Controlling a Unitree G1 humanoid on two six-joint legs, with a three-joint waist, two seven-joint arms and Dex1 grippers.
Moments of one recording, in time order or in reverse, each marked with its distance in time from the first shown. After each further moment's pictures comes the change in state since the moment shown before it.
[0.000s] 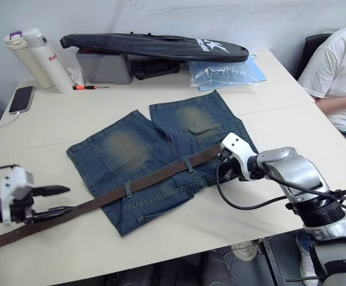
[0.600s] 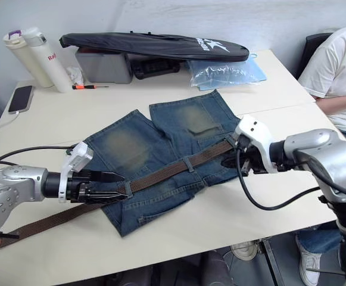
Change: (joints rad) left arm -0.417 -0.091 -0.403 -0.253 -0.235 0.566 0.204; right arm 0.030 -0.197 -0.153 -0.210 0.164 0.070 0.146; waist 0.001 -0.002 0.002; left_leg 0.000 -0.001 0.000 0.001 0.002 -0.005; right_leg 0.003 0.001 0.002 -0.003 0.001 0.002
